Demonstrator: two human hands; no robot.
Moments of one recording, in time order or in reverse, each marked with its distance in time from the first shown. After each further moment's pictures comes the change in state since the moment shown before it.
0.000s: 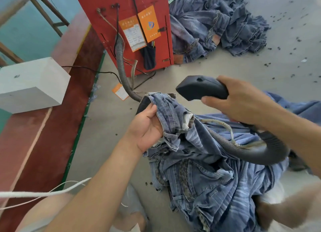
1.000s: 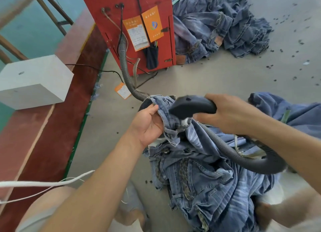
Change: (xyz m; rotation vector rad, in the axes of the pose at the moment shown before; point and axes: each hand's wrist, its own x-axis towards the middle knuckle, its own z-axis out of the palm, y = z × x) left_hand 0.006 0.000 -0.001 0.040 0.064 -0.003; right_hand -0.008 -0.012 0.023 -0.119 -0.162 -0.034
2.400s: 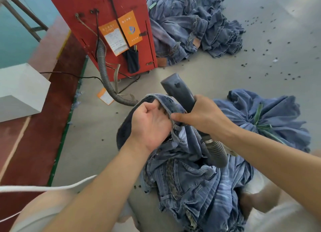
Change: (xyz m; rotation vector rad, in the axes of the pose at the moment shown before) left_hand 0.002 -0.035 0.052 -0.202 -0.385 0.005; right_hand 0.001 0.010 0.026 0.448 0.200 0.312
